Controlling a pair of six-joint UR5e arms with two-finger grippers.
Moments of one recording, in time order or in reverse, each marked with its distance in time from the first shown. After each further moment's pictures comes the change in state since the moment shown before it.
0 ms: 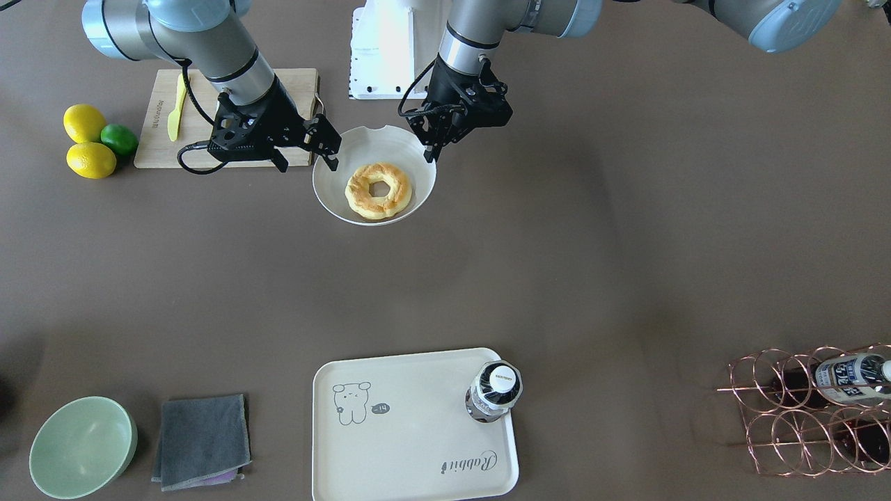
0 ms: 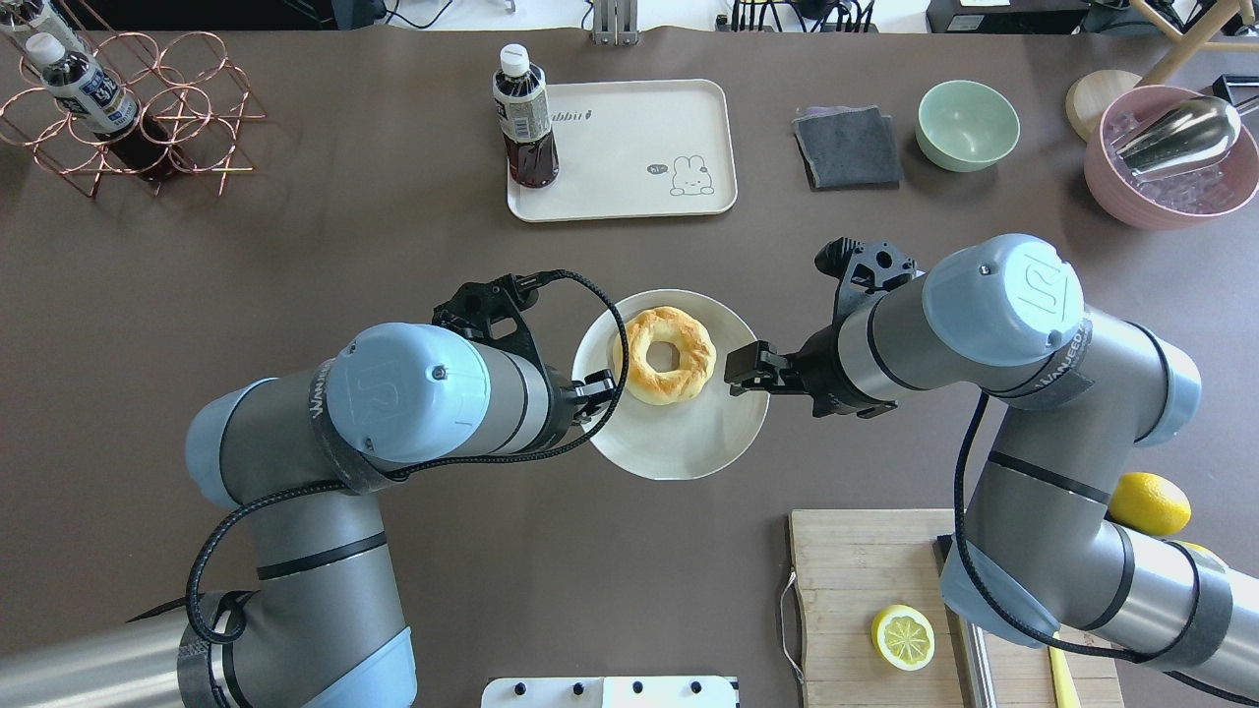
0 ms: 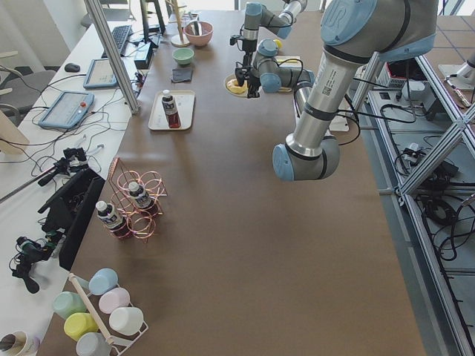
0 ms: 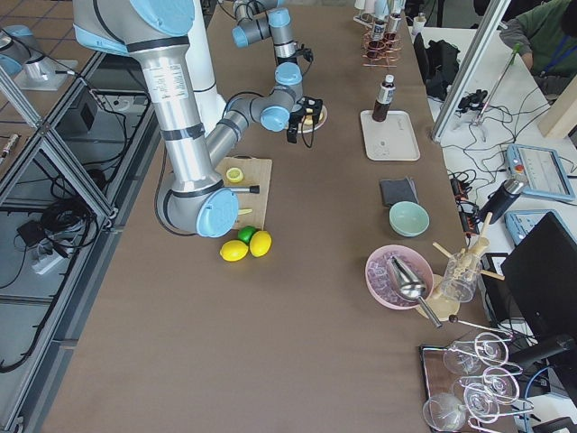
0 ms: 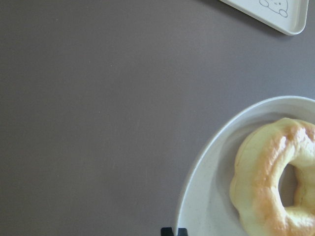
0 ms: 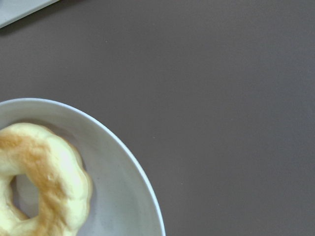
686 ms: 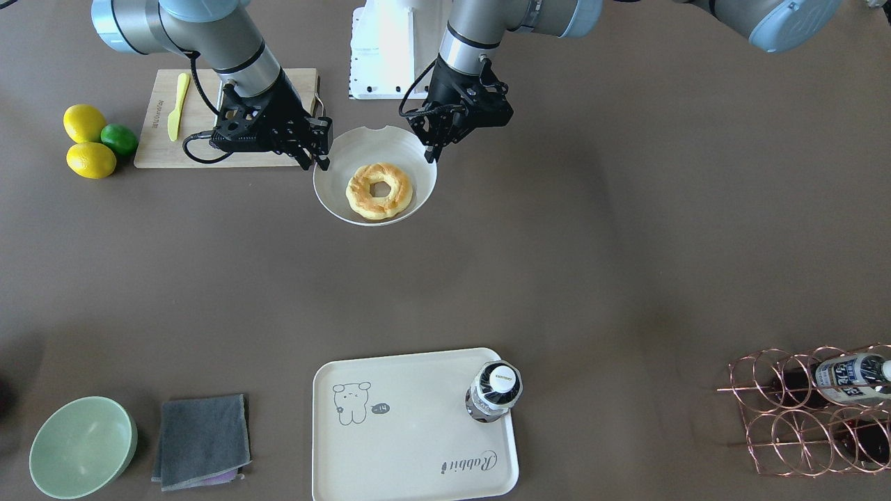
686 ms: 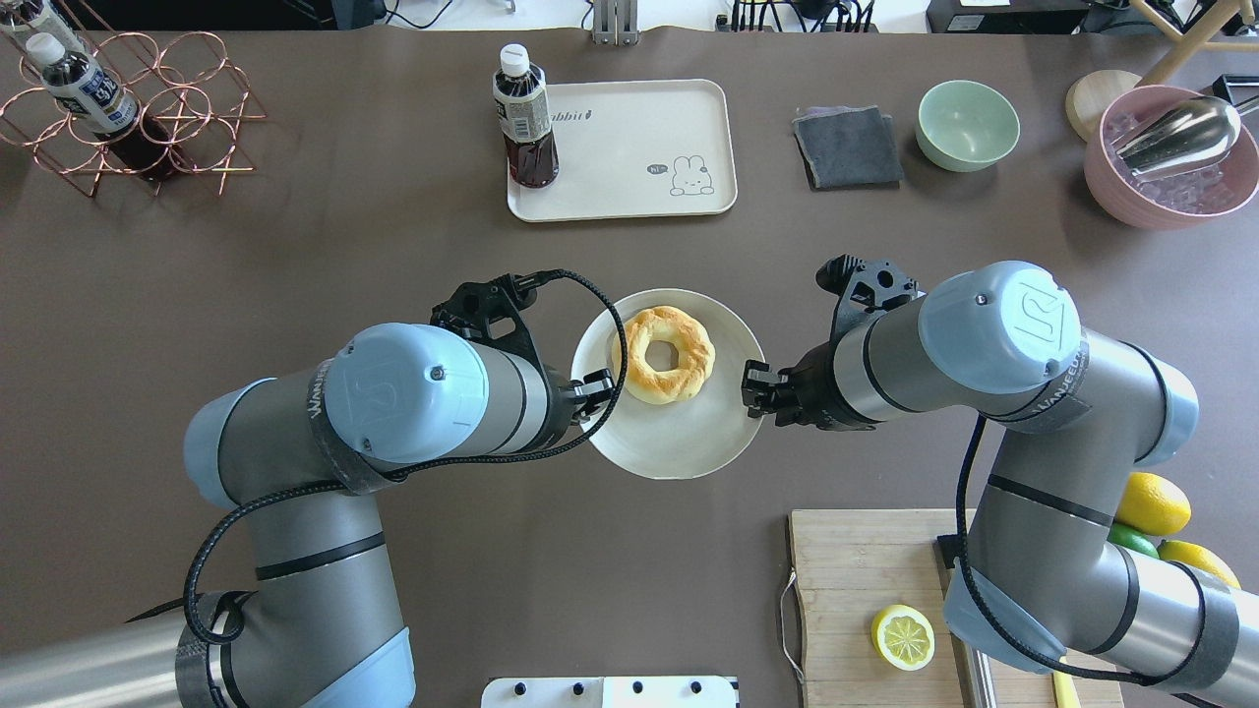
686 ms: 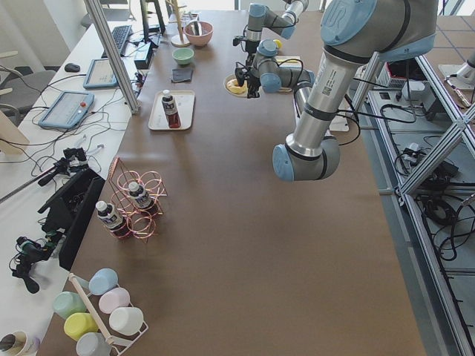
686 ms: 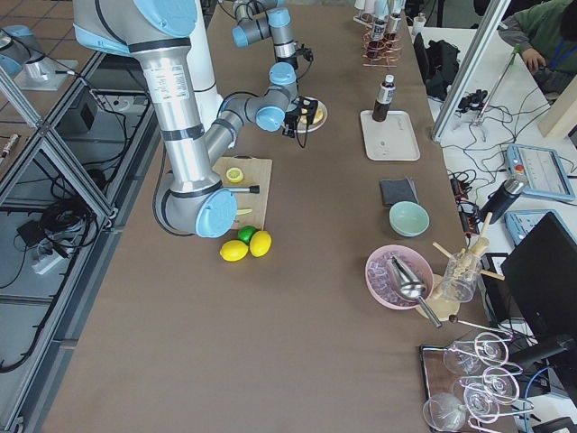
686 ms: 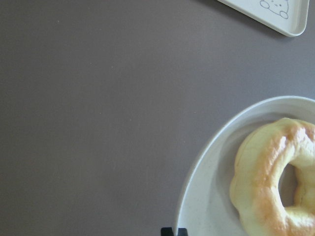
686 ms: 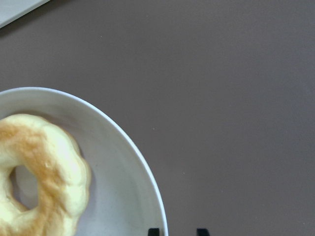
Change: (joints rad) left arm 0.000 0.002 -0.002 0.000 0.002 -0.001; right arm -0.033 -0.013 0.021 0.004 -0.036 0.074
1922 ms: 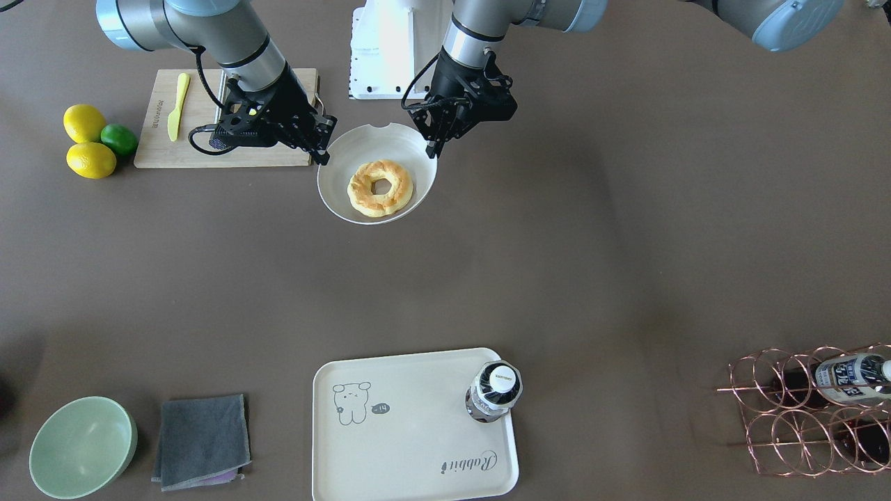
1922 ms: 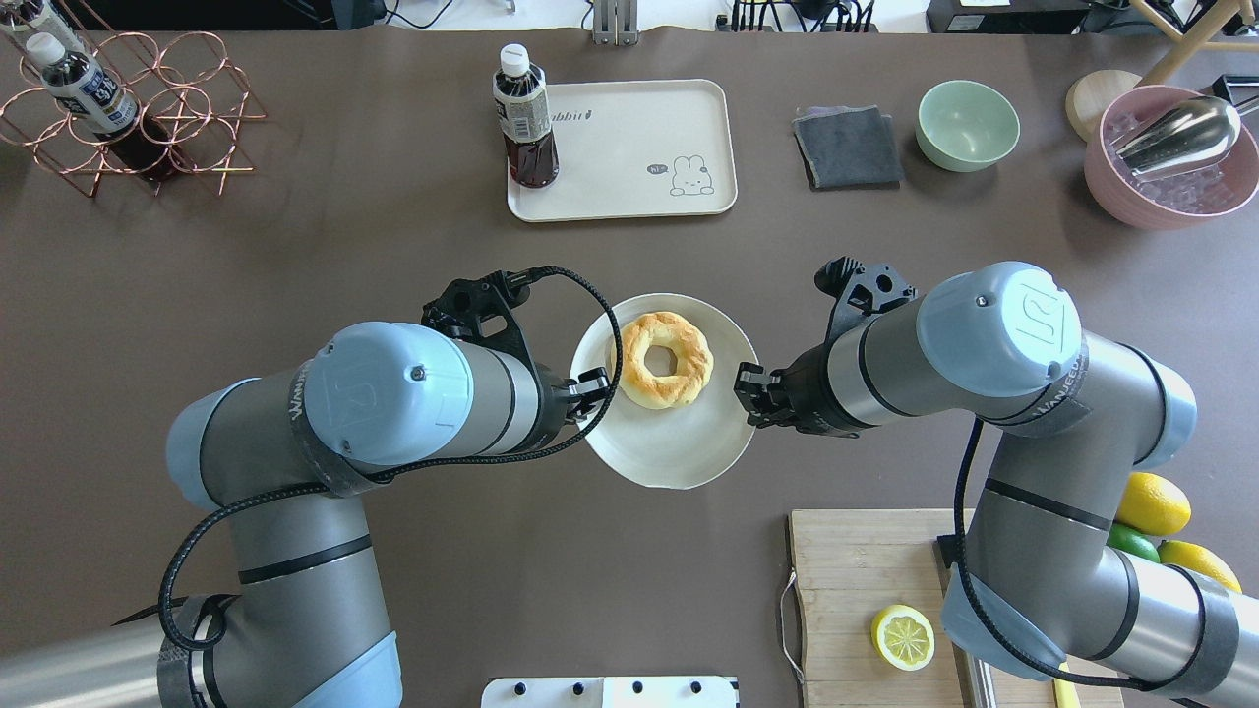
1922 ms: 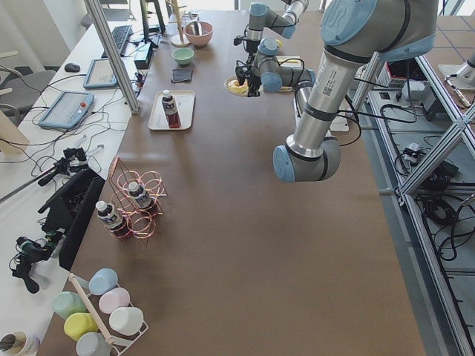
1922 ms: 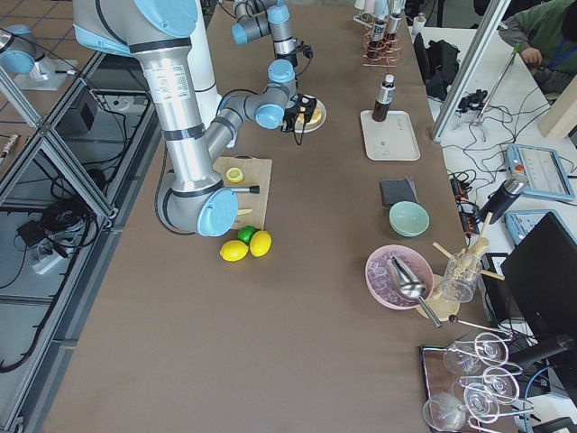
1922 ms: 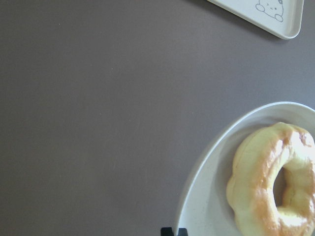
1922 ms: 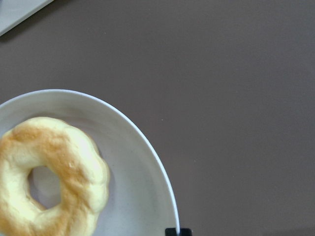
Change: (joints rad) left arm -0.002 0.011 -0.028 0.000 -0.001 0.002; right arm -0.007 0.011 0.011 0.003 0.009 0.073
